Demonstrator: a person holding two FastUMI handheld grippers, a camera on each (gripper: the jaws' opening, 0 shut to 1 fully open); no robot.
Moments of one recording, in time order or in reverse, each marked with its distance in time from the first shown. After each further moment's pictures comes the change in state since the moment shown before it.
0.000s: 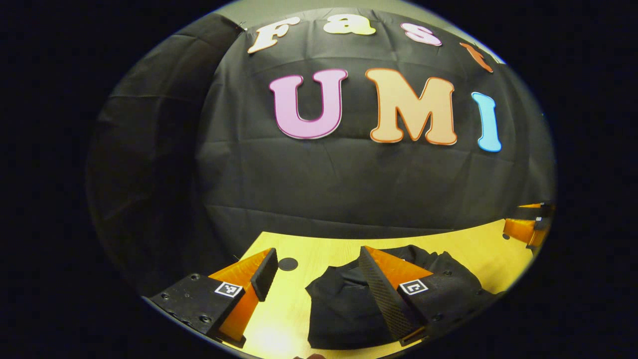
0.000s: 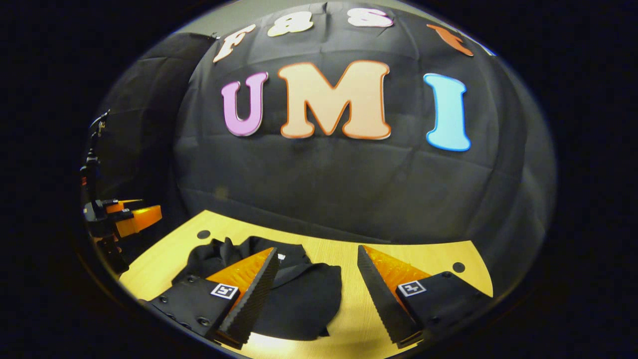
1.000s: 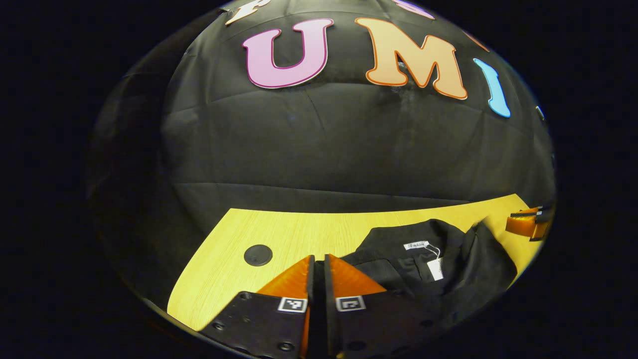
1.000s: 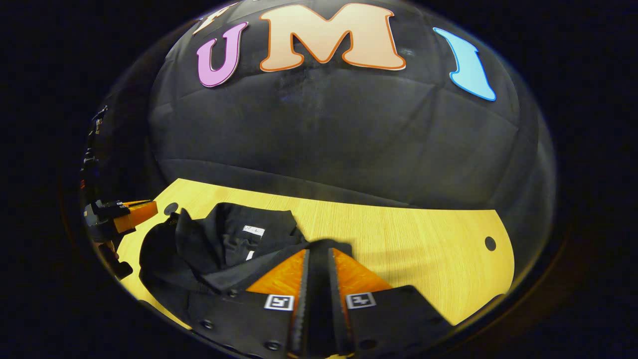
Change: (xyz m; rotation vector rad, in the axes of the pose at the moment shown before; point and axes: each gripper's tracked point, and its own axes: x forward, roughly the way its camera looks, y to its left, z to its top) left arm 0.156 -0.030 -0.110 0.016 0.202 -0.095; right arm 0.150 0.009 -0.098 0.018 0.312 -0.017
